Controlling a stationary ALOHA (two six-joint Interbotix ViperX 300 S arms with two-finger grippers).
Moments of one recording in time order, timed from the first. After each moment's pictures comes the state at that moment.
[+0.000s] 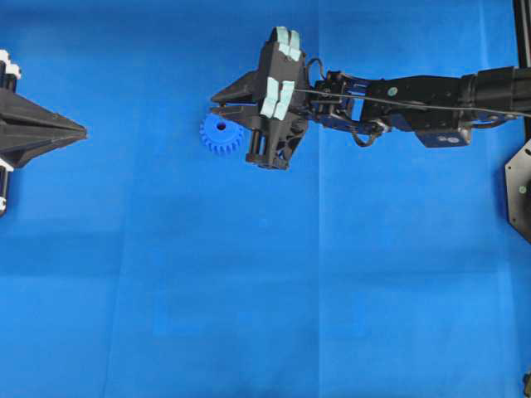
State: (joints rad) left arm 0.00 -1.01 1.21 0.00 -0.28 -0.02; right arm -0.16 0.16 0.48 0.14 -0.27 -0.04
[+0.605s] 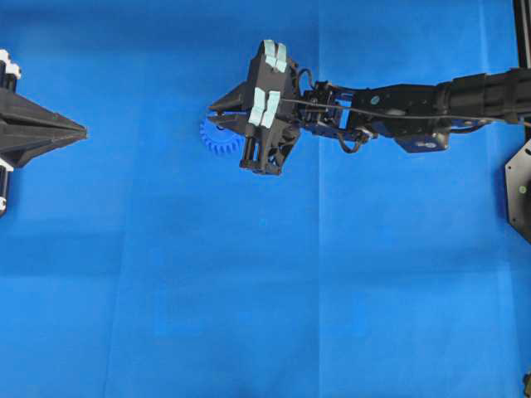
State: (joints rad) left arm 0.00 -1.01 1.21 0.00 -0.28 -0.02; right arm -0.16 0.26 0.48 0.15 -0.31 -0.02
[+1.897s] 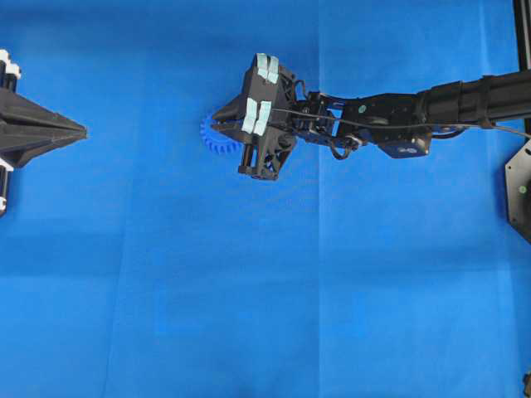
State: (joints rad) left arm 0.00 -1.01 1.21 0.00 -0.28 -0.02; right arm -0.16 0.34 0.47 0.16 -0.34 -0.02
